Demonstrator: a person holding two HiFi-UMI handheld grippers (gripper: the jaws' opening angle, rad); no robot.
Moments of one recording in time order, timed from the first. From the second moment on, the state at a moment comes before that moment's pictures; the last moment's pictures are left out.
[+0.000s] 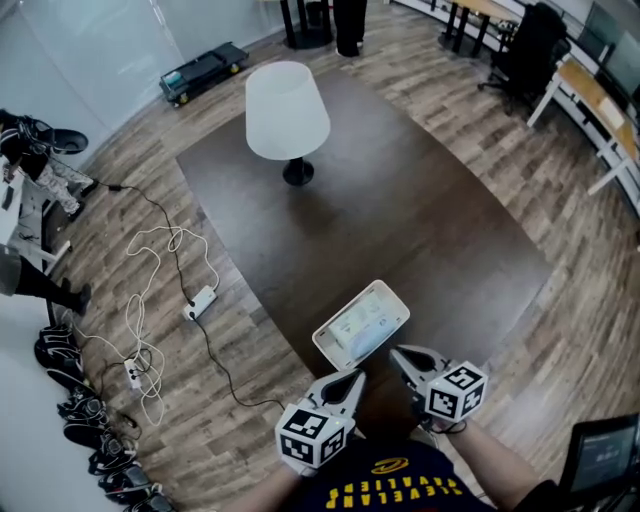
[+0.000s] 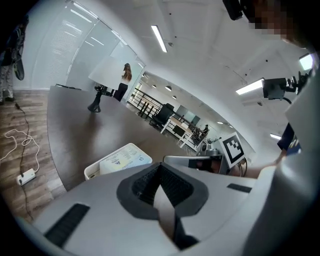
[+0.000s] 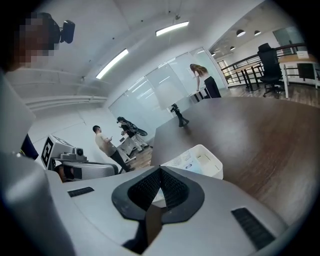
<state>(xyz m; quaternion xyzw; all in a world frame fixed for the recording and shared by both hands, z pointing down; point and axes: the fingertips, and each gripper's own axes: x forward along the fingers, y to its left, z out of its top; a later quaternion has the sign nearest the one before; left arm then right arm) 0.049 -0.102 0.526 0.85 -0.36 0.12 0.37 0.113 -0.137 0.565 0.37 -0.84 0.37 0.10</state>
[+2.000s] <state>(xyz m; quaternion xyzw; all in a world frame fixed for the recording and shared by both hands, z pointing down) 0.060 -0.103 0.419 0.90 -0.35 0.05 0.27 0.083 -0.116 0.417 0.41 -0.89 0.20 0.02</state>
